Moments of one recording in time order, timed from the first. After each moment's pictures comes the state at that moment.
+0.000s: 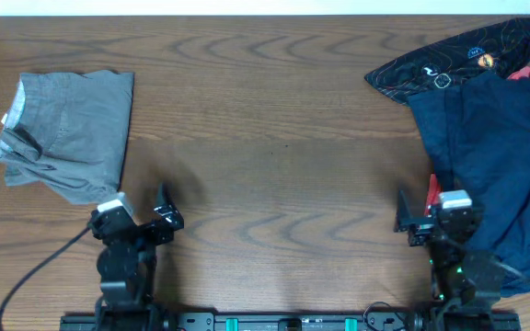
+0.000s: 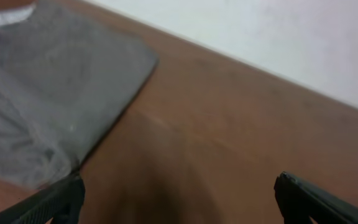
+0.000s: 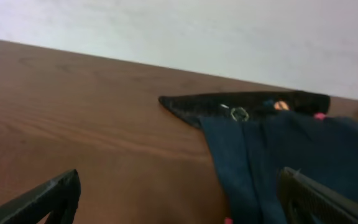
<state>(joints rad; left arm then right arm) 0.01 0.16 0.16 -0.31 -0.11 -0.36 -0.02 0.13 0.17 -0.23 -0.08 -0.12</state>
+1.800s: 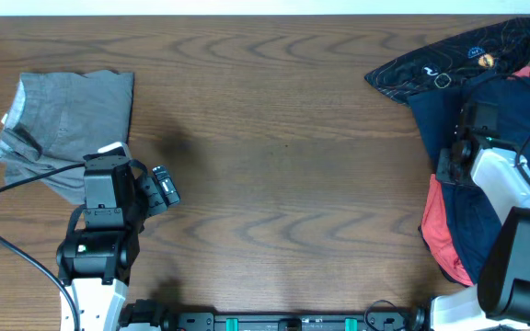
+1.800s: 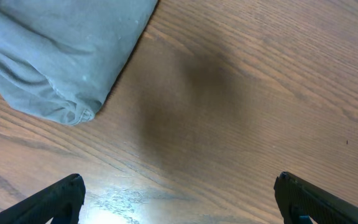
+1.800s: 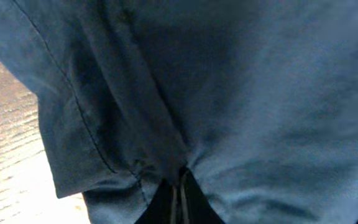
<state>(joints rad) 0.01 0.88 0.75 -0.76 -0.09 -0.36 -0.21 1.68 0.96 -0.57 0.31 0.05</state>
